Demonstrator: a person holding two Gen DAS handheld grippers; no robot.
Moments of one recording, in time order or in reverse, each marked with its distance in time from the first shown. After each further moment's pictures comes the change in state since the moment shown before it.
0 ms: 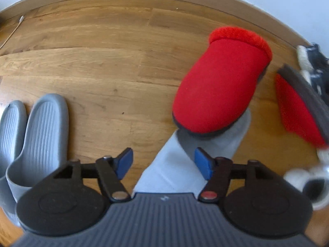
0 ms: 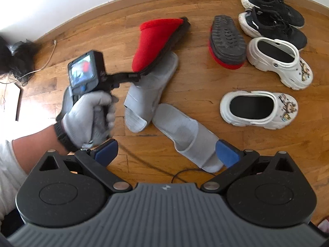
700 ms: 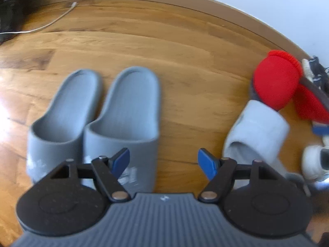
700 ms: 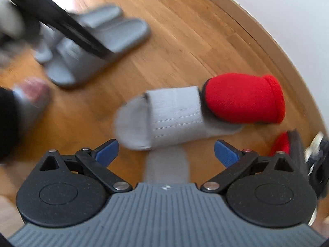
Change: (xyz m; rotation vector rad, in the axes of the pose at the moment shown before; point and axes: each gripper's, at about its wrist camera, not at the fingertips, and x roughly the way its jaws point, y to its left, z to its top) left arm -0.046 0.134 -0.084 -0.067 -0.116 0.036; right arm 0.239 0.109 -0.027 -0.976 -0.110 -0.255
